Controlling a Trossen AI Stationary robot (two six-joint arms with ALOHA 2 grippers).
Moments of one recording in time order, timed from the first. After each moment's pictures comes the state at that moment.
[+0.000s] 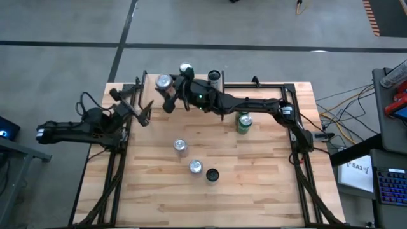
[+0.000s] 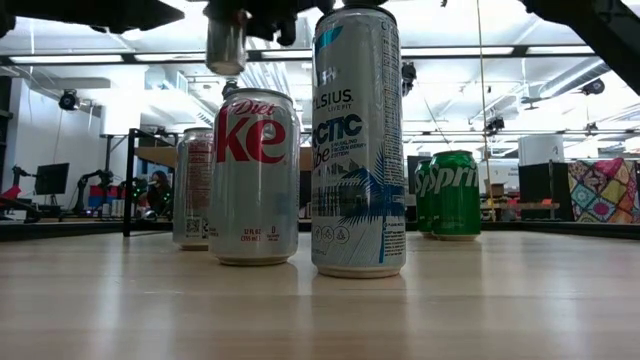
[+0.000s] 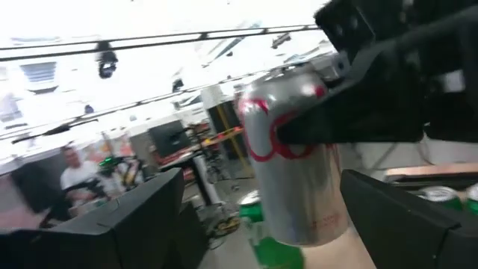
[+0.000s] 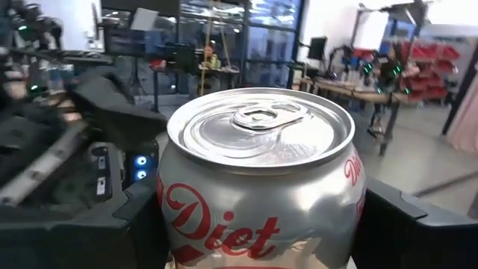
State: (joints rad) left arm 0.01 0.37 0.38 0.37 -0.71 0.62; right arm -0.16 2.16 2.05 0.19 0.33 -0.08
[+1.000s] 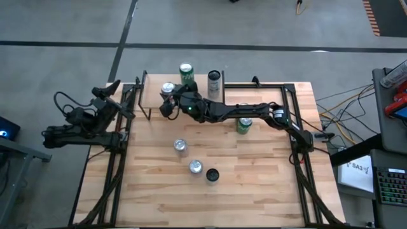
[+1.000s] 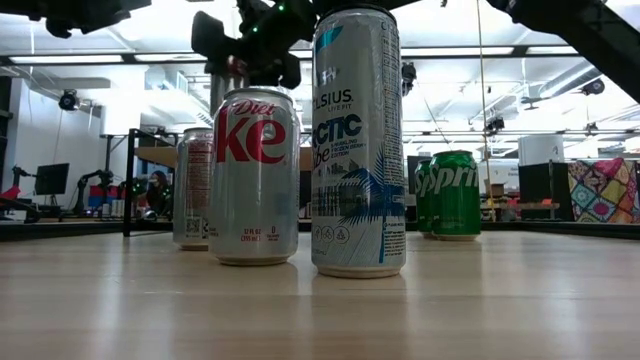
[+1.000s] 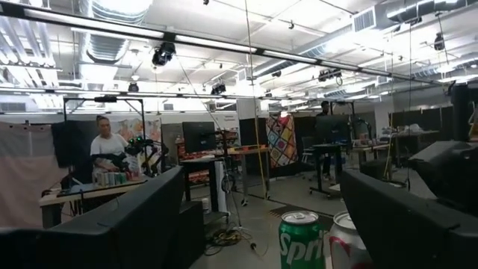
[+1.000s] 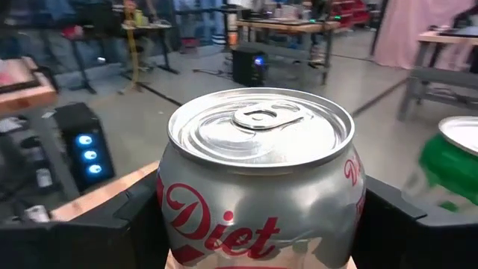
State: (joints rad) left arm 0.01 0.15 0.37 0.36 -0.83 0.51; right arm -0.12 2.26 2.05 0.09 0.64 0.14
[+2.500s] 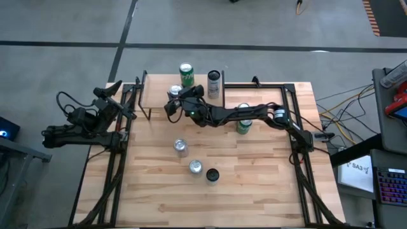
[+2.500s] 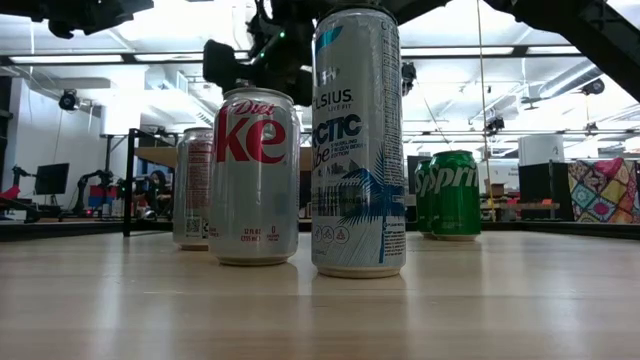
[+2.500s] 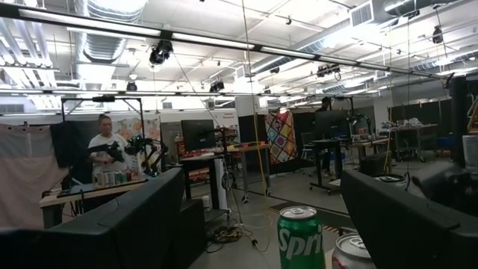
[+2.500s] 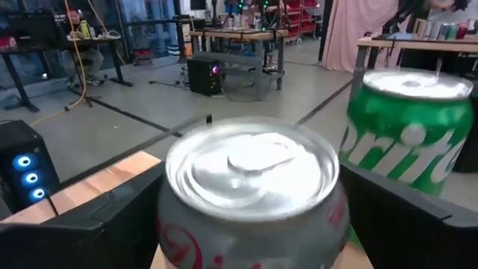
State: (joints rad) left arm 0.01 0.16 0.37 0.35 -0.83 0.52; right arm -0.12 2.24 1.88 0.27 0.79 0.13
